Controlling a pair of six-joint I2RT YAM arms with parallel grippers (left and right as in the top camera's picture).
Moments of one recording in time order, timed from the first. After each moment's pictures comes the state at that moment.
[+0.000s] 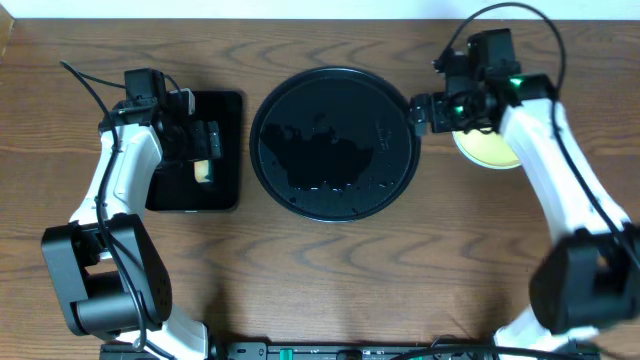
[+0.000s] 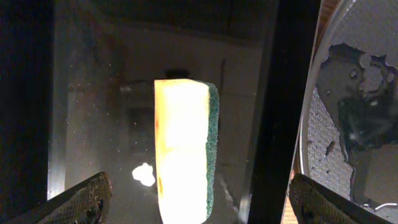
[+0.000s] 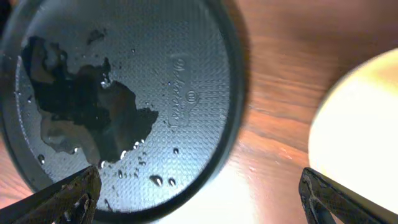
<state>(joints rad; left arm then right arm) 0.16 1.77 1.28 -0.75 0.17 -0.01 0.14 1.77 1.53 -0.85 -0.25 0.03</state>
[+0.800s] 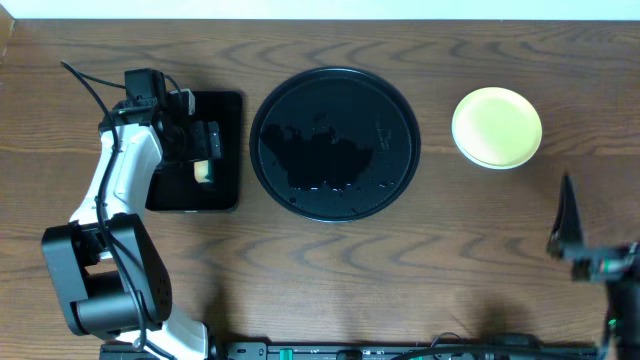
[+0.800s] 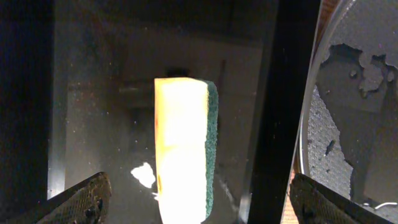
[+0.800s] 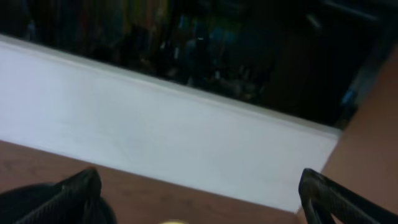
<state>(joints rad) 0.16 1.77 1.28 -0.75 0.17 -0.01 0.00 0.45 1.14 -0.55 -0.04 -0.22</state>
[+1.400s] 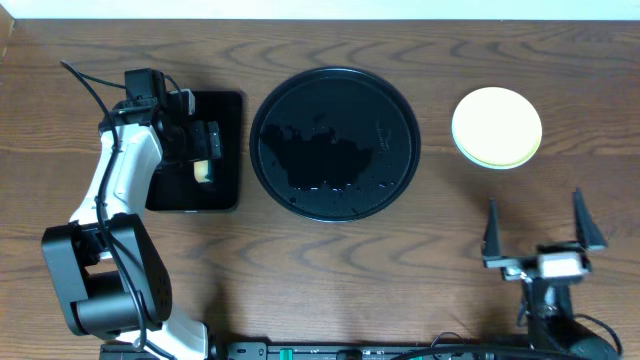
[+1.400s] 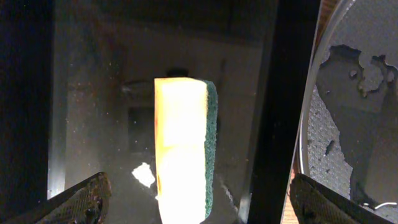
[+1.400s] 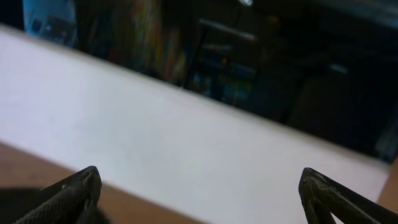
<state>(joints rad) 0.16 1.77 1.28 -0.75 0.17 -0.01 -0.02 0.02 0.21 0.18 -0.21 -0.24</state>
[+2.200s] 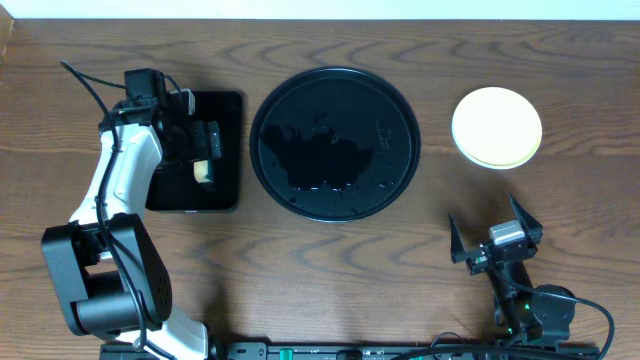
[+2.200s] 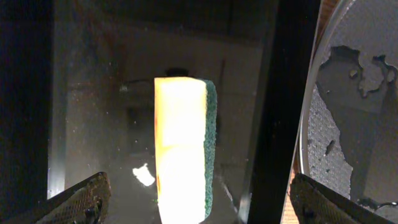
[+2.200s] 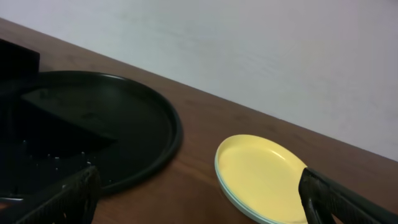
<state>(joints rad) 0.16 1.77 1.28 -0.75 0.17 -0.01 -0.02 0.01 0.01 -0.04 -0.29 -0.23</state>
